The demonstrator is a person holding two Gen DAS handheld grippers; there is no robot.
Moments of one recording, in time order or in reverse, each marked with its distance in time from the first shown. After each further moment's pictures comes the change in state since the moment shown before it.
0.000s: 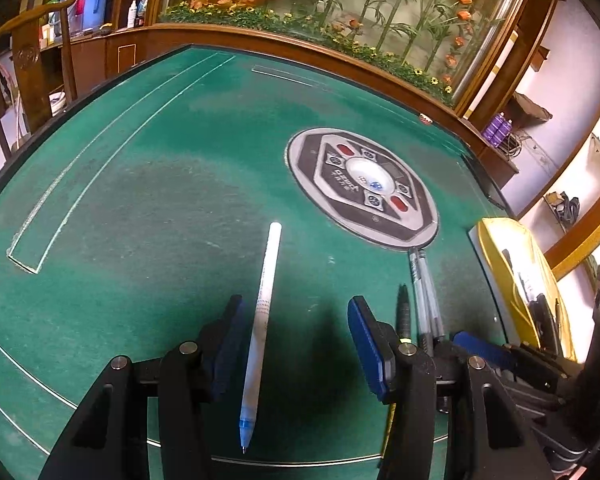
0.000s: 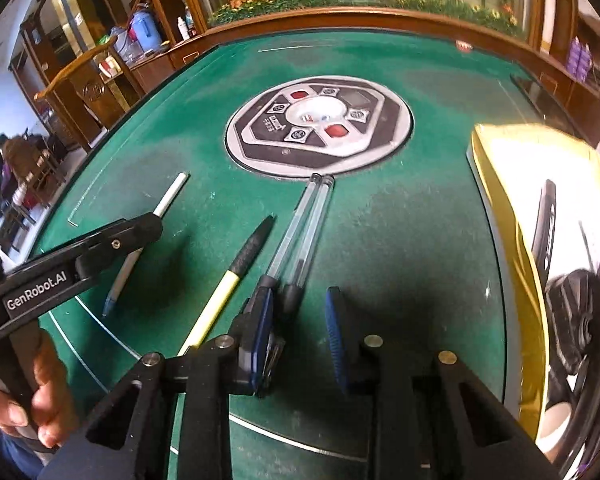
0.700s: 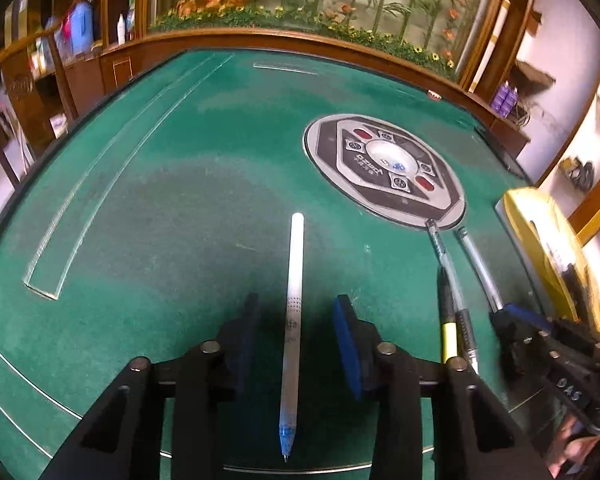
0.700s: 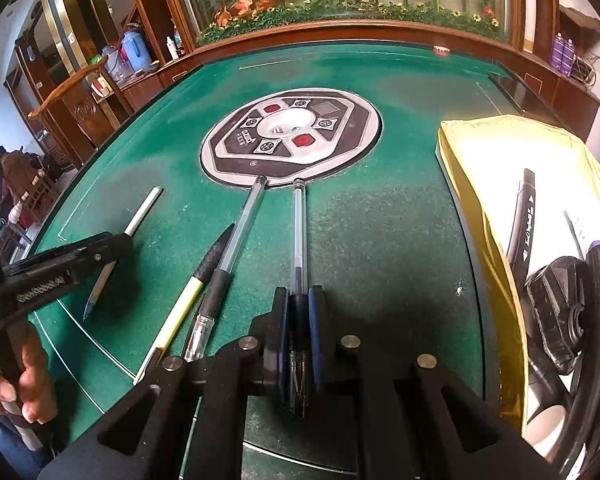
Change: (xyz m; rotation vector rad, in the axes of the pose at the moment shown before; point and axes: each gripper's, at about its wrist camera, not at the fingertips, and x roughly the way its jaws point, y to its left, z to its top) left arm 0.012 0.003 0.000 0.125 0.028 0.094; right arm -0.003 -0.026 -0.010 0.054 -0.070 0.001
